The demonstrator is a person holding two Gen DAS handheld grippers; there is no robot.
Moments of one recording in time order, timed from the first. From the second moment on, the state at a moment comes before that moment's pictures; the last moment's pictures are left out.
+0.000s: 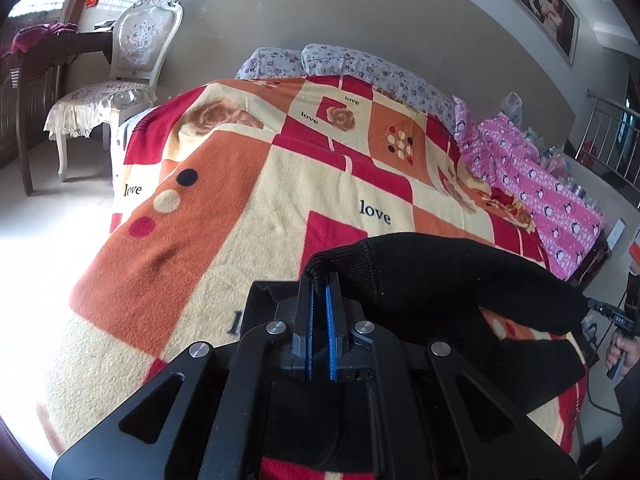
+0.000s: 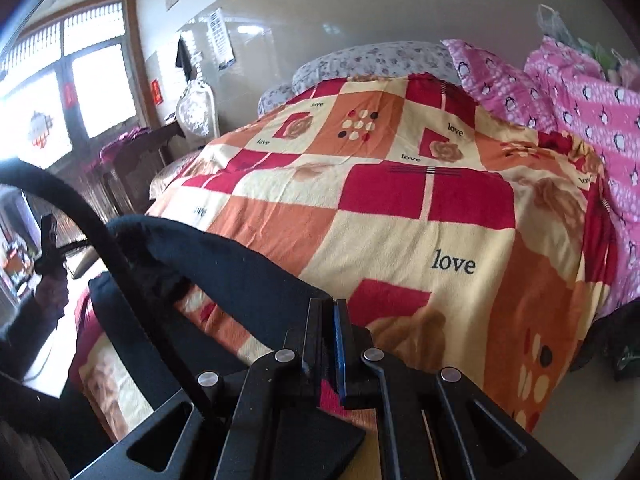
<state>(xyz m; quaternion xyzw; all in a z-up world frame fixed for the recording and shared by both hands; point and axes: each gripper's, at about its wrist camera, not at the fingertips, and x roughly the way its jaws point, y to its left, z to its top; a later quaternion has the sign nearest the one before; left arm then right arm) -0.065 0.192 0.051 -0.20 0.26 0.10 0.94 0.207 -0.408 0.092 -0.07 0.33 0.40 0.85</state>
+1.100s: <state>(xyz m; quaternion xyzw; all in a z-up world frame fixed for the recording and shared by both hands) -0.068 0.116 0.001 -0.17 0.31 0.08 0.93 0.103 -0.421 0.084 -0.06 0.31 0.28 0.91</state>
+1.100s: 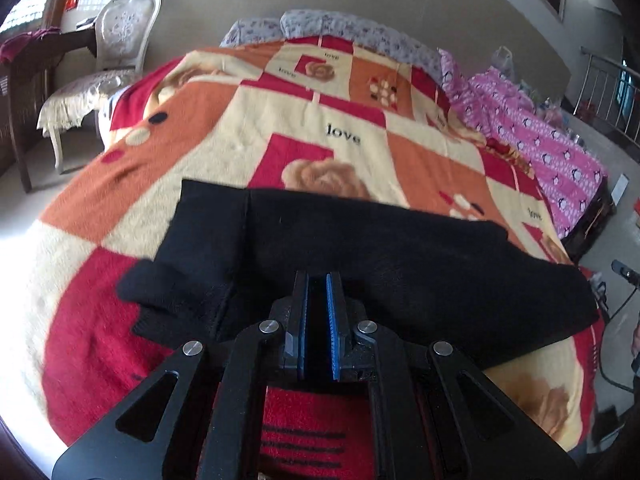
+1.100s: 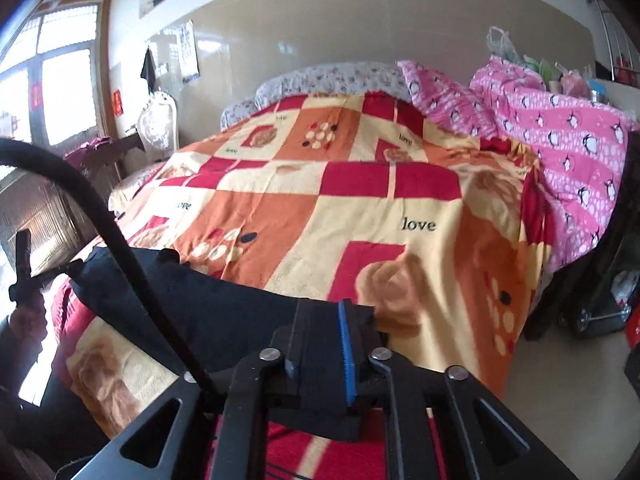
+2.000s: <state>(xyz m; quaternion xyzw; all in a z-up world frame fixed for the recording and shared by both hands) -0.067 0.102 0.000 -0.17 0.33 0.06 0.93 0.119 -0.341 0.015 -0.22 0.52 0.28 0.78</state>
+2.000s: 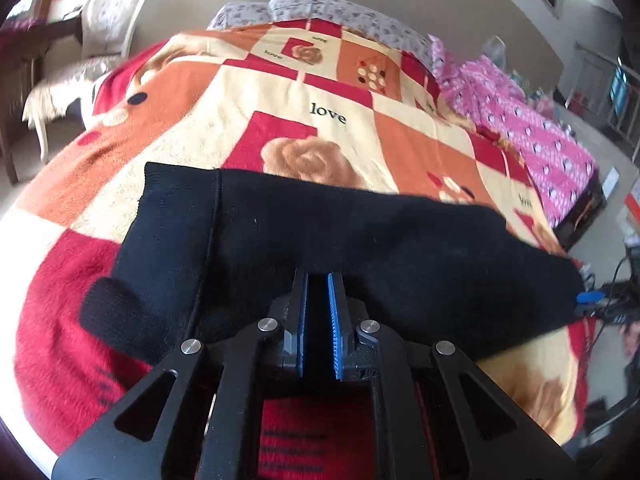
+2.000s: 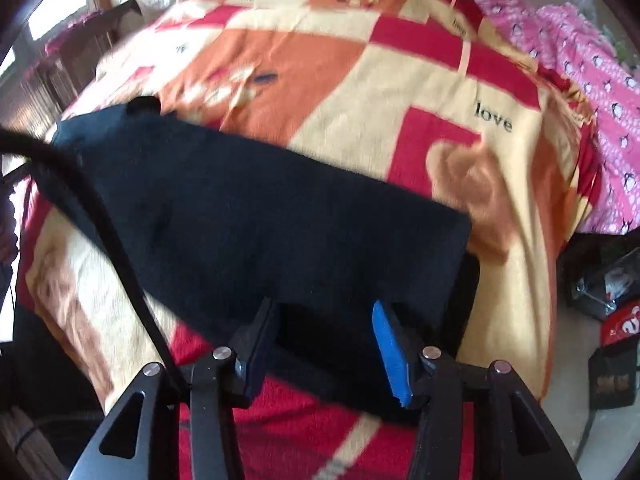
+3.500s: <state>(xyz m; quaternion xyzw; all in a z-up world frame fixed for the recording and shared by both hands) -0.064 0.186 -0.008 -0.23 0.28 0.09 0.93 0.051 -0.239 -0.012 -0.13 0.34 0.35 0.86</state>
